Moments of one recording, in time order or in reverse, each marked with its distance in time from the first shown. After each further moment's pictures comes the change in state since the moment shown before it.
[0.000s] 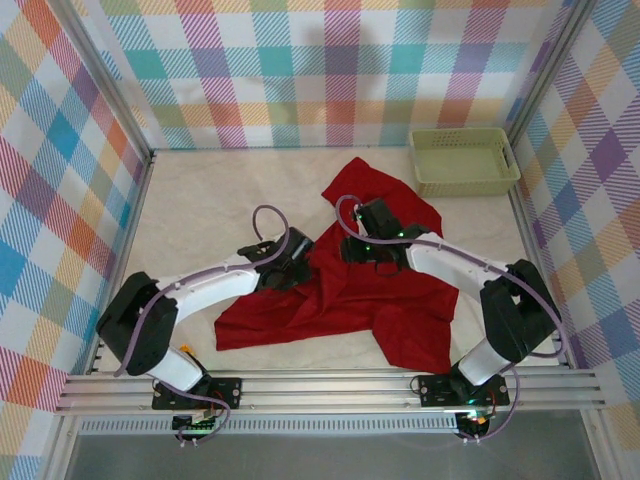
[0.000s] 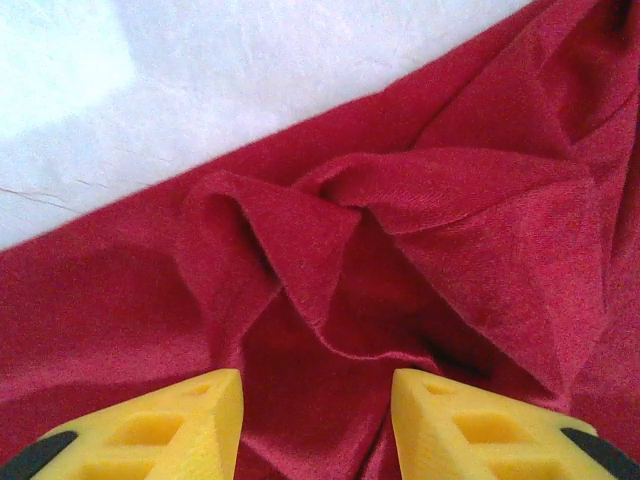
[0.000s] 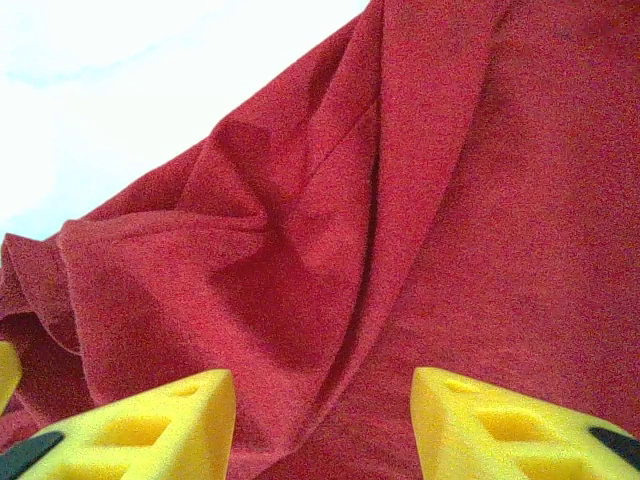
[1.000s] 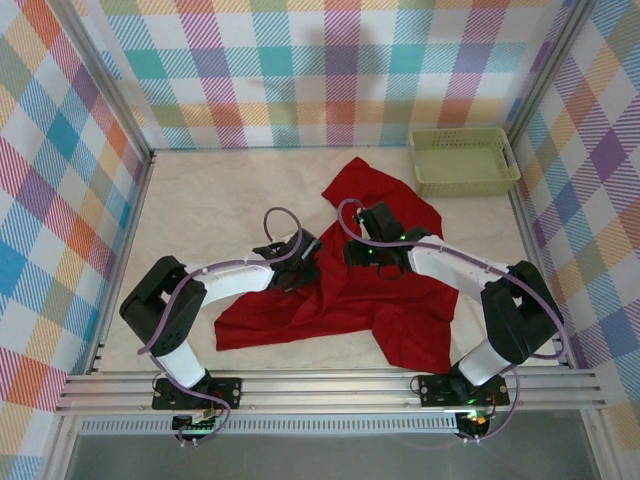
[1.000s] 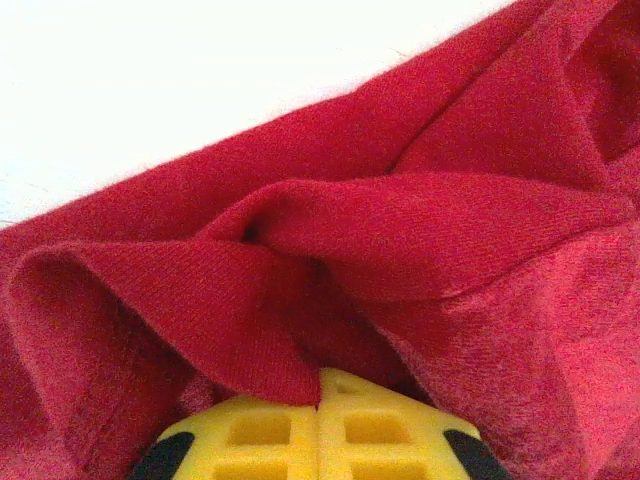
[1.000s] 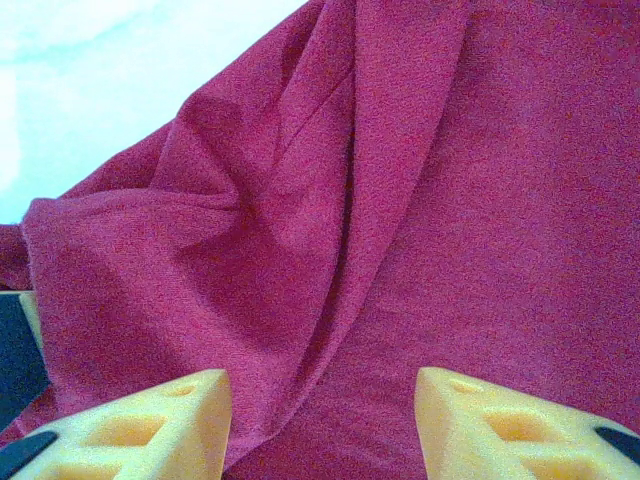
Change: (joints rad) left arm 0.002 0.135 0.008 0.146 -0.003 0.005; right arm -0.009 -0.006 -0.032 0.002 0.005 0.000
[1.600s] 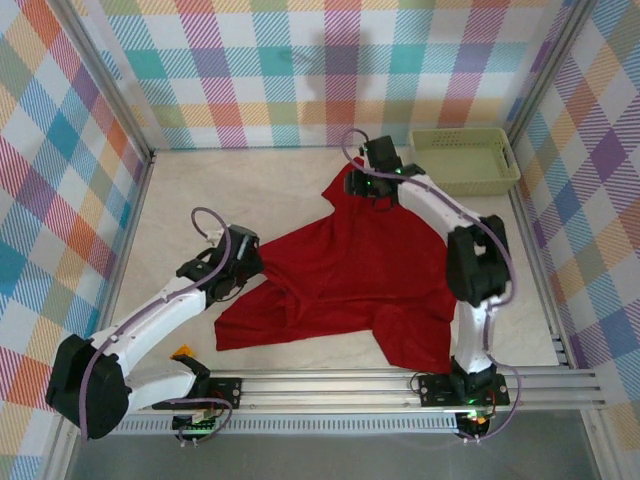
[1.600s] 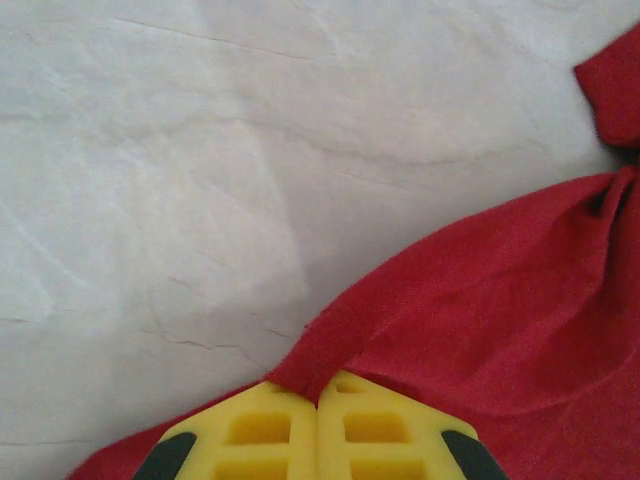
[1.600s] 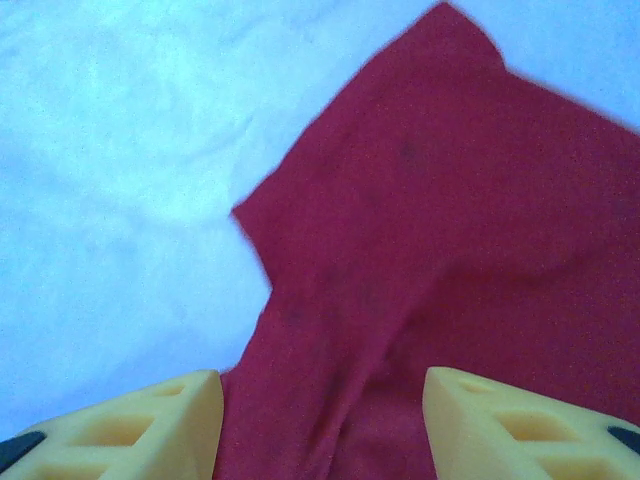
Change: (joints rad) left arm 0.261 -0.541 -0.208 -0.161 -0.090 0.175; right arm -0.211 0.488 0.718 -0.086 0.024 -0.093
